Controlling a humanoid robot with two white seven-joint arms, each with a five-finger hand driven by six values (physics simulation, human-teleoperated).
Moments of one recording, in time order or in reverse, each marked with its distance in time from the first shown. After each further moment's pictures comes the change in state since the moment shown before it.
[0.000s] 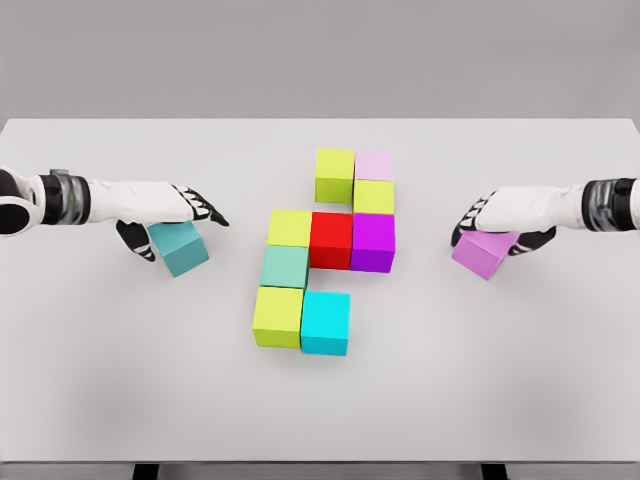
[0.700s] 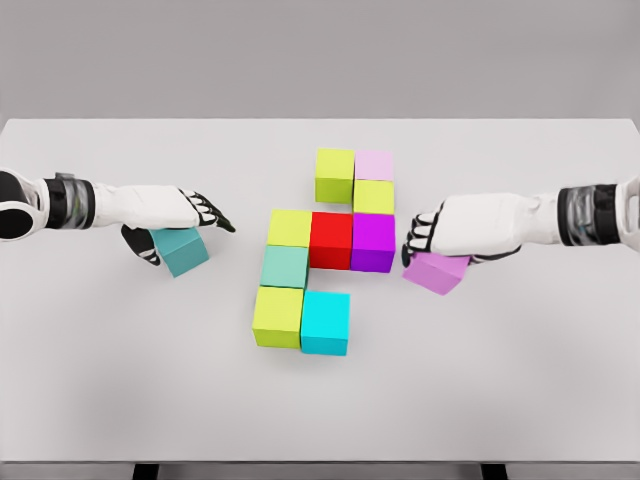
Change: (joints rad) left arm 0.011 0.011 -0.002 -0.053 -0.003 0.000 0.000; right arm 0.020 -0.067 -0.030 -0.378 -0.041 -0.004 0.006
